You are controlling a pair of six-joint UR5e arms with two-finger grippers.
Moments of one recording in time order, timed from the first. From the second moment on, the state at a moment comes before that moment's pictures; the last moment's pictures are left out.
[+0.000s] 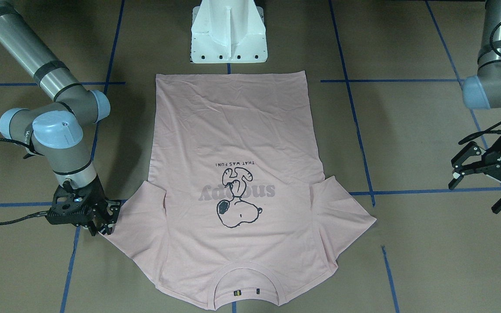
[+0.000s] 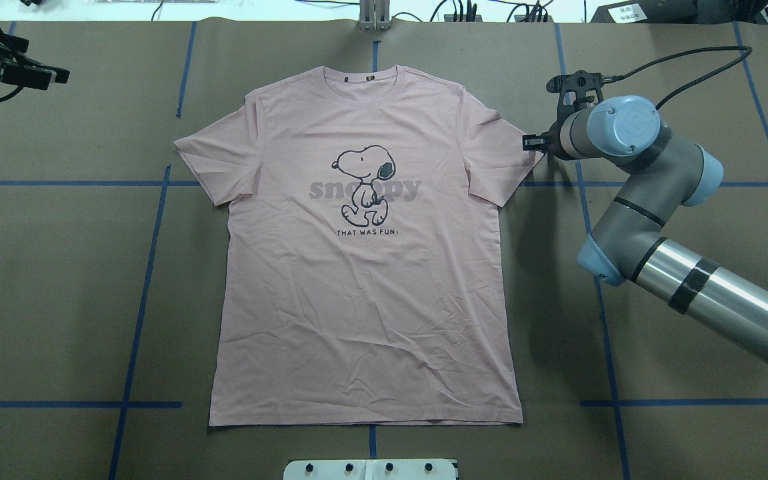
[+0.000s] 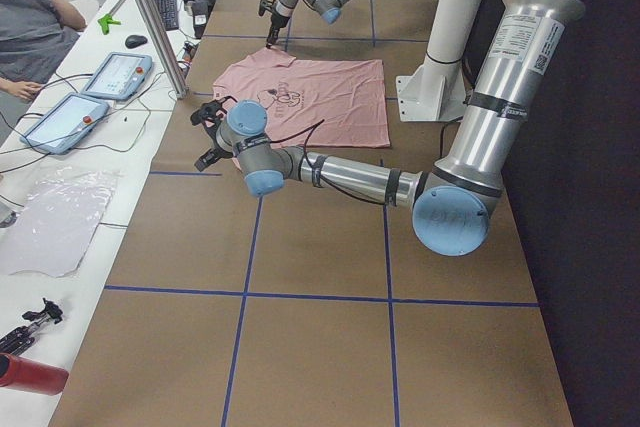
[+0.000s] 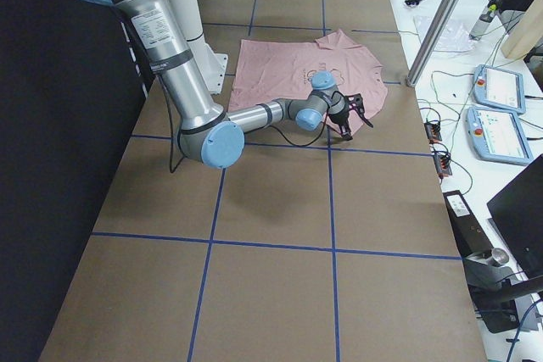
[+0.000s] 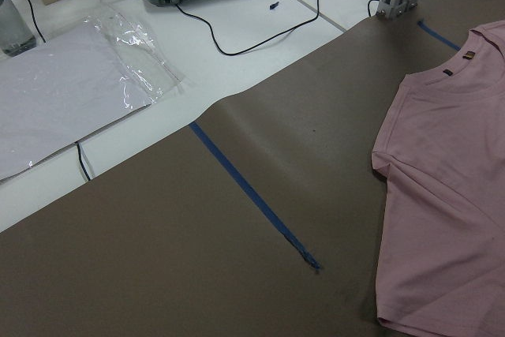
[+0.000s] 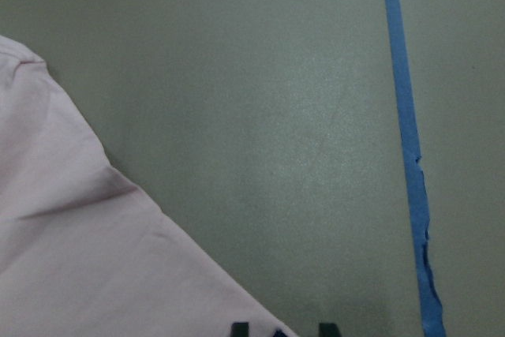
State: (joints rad) left arm -1.22 -1.88 -1.41 -2.57 -2.18 -0.34; right arm 0.79 -1.08 1.26 -0.89 1.67 0.97
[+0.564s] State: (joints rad) left arm -1.22 -1.87 -1.42 -2.58 -2.18 -0.34; right arm 0.79 -1.04 1.36 -1.05 1.67 0.98
